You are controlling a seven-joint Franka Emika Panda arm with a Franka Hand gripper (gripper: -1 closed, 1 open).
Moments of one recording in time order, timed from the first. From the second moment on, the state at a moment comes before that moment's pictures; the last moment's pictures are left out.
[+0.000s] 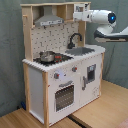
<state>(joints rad) -0.87 -0.78 0.94 -2.11 -0.29 3.20 -1.38</state>
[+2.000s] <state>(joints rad) -0.71 -0.87 0.93 -2.21 -0.29 3.22 -1.38</state>
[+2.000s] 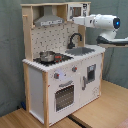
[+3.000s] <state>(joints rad) -0.97 -0.85 1.03 -2.07 -0.29 3.21 -1.39</state>
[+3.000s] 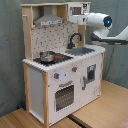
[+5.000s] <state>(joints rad) -1.11 -0.79 1.11 -1.97 -0.29 3.17 -1.36</state>
